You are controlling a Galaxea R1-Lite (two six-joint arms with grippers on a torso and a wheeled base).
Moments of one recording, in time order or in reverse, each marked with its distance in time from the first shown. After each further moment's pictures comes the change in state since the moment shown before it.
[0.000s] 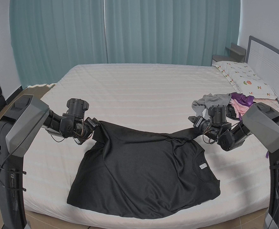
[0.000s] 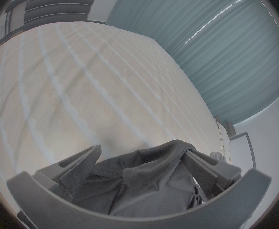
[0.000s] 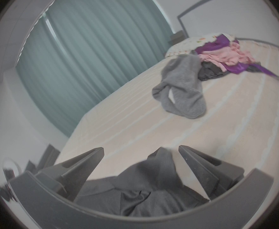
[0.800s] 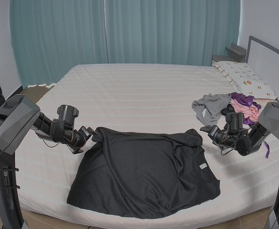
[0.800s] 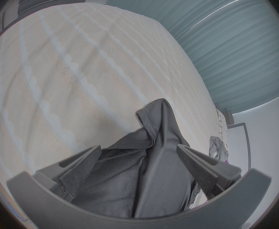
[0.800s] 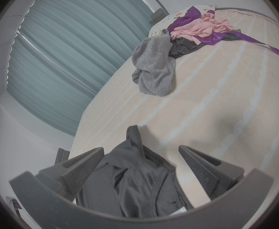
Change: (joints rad) left arm 0.059 -0.067 0.169 0.012 -0.211 0.048; right arm -0.109 -0.132 0.283 0.000 0.221 0.118
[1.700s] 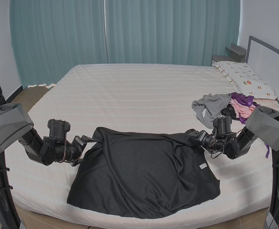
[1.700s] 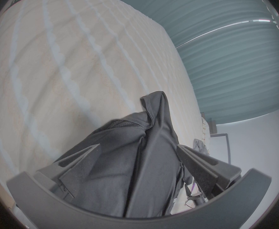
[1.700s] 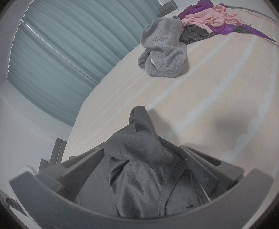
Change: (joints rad) left arm -0.002 -0.117 0.441 -0.453 -0.070 -0.177; right arm 0.080 0.104 -0.091 0.015 -0.018 -0.030
